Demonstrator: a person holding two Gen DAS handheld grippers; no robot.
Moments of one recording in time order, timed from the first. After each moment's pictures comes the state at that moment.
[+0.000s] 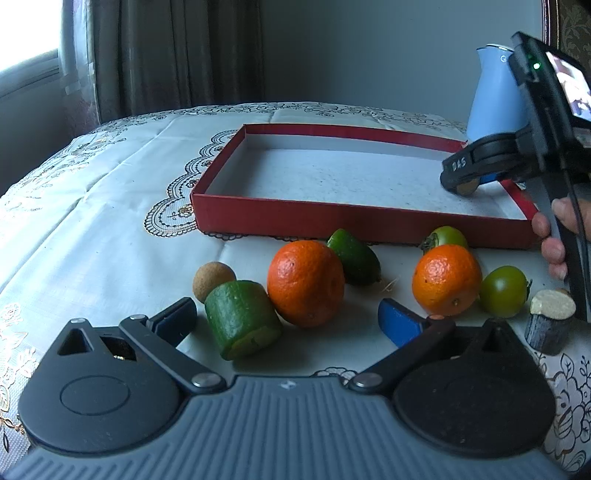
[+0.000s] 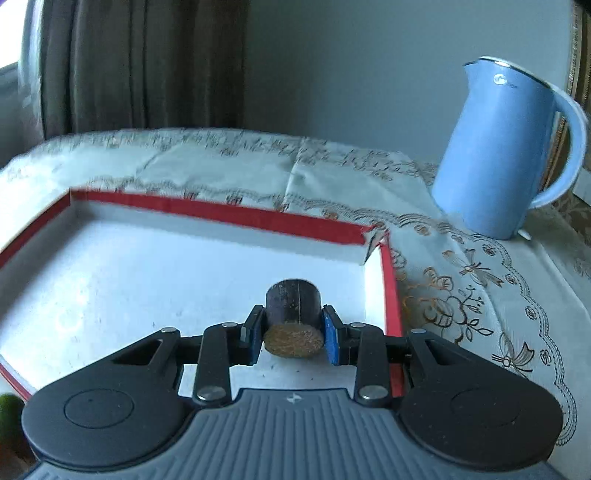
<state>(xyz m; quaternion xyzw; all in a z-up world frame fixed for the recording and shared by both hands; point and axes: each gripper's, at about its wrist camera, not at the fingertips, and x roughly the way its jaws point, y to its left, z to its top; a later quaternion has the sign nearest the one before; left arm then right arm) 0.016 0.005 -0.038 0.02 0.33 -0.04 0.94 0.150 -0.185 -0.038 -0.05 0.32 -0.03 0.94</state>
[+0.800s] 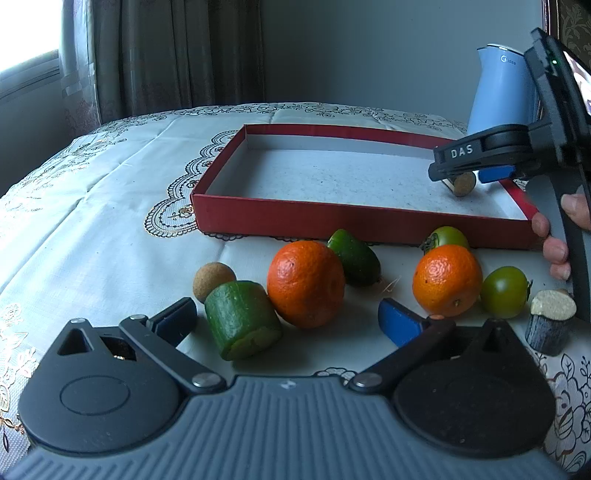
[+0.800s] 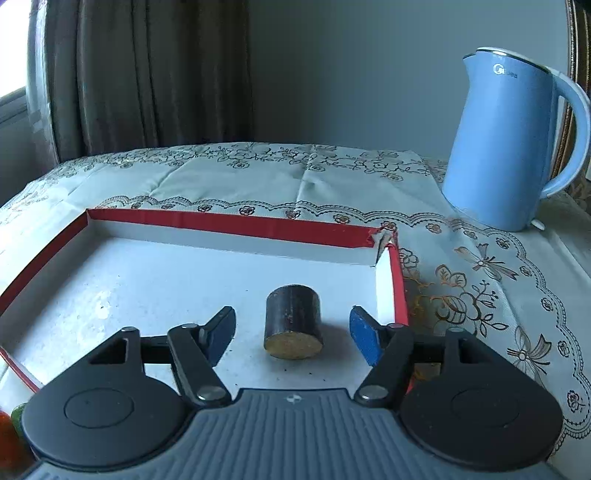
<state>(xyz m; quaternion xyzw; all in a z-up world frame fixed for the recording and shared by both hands) 0.015 0.005 -0.038 0.02 0.33 -0.04 0.94 0.142 -0.195 -0.031 -0.01 0.30 0.00 0.95</state>
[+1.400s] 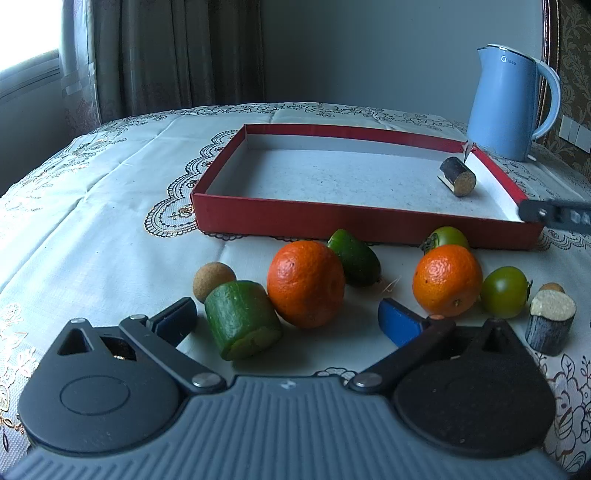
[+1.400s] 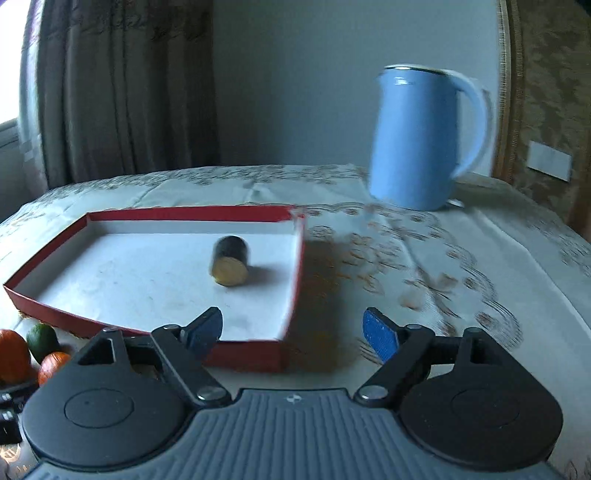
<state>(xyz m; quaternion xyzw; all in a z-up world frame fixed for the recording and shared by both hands) 0.015 0.005 -0.038 0.01 0.33 -0.04 0.94 0.031 -0.233 -0.035 0.02 0.24 -0.06 0.97</state>
